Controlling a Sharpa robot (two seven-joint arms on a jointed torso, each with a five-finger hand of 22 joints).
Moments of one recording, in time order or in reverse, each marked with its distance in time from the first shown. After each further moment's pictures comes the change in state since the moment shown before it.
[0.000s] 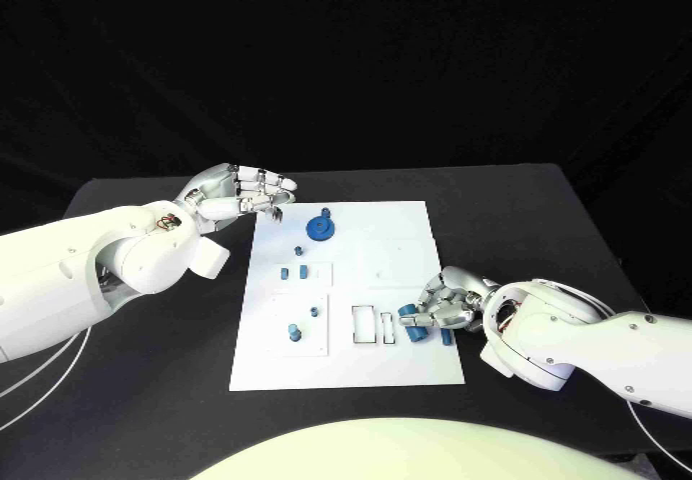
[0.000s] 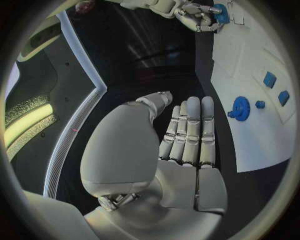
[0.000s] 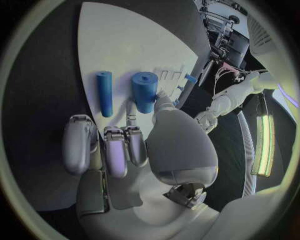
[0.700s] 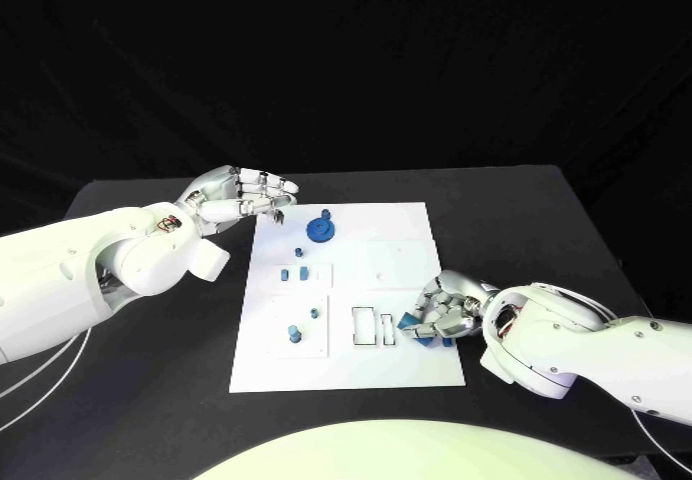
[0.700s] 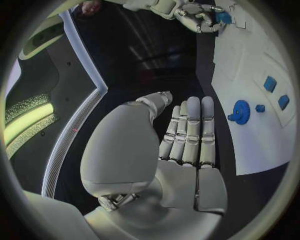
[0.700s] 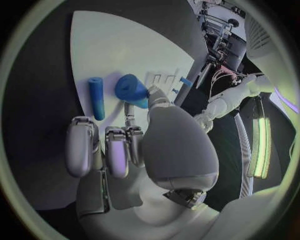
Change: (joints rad) left arm 0.000 -0.001 0.000 0.000 0.001 0.023 0.001; left_hand 0.000 0.000 0.000 0.000 0.000 0.000 0.000 0.000 0.000 0.000 0.000 0.000 0.000 0.000 0.000 0.000 0.000 0.000 0.000 0.000 0.000 -0.001; right arm 0.012 -0.010 -0.010 0.040 -0.016 -0.004 -0.002; right_hand 0.119 -0.020 0.098 0.005 0.120 0.052 -0.013 0.020 -0.097 0.002 -0.034 0.009 0.000 0.002 -0.026 0.004 0.000 0.000 0.002 -0.024 0.040 0.000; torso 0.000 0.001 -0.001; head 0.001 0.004
